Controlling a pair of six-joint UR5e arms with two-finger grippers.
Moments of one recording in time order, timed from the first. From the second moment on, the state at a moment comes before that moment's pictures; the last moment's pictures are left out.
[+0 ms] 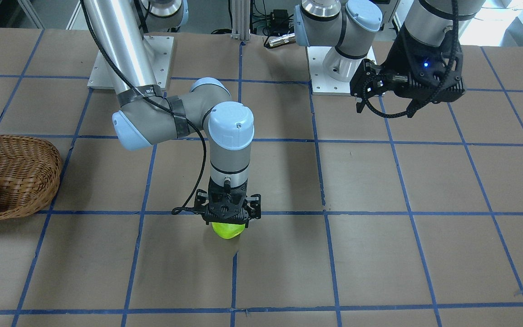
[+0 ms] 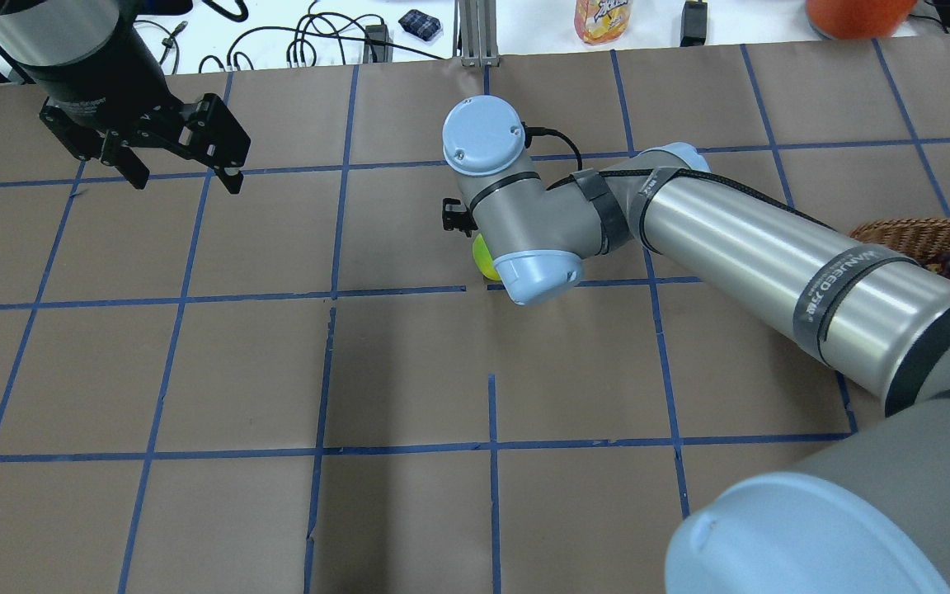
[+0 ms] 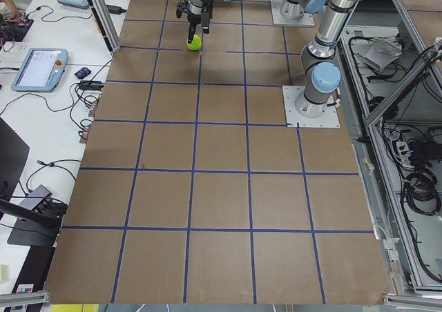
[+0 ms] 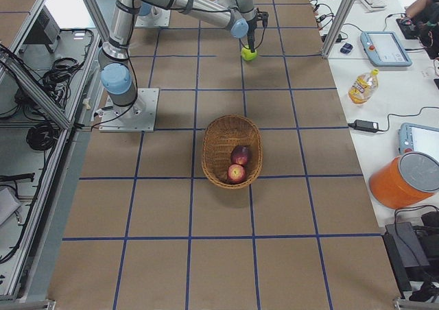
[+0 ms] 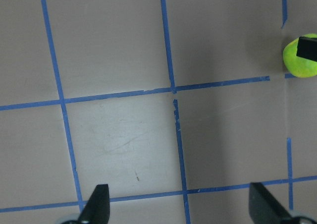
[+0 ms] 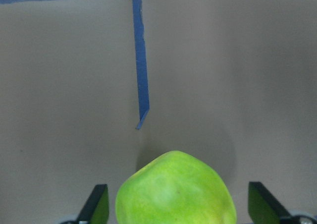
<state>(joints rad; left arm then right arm) -1.53 -1.57 -1.48 -1.66 1.59 0.13 1.96 -1.02 1.64 -2.40 -1.71 0.42</state>
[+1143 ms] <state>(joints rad) -1.51 -1.59 -1.48 -1.62 1.53 0.09 1.83 -1.15 1.67 -2.27 -1.70 0.30</state>
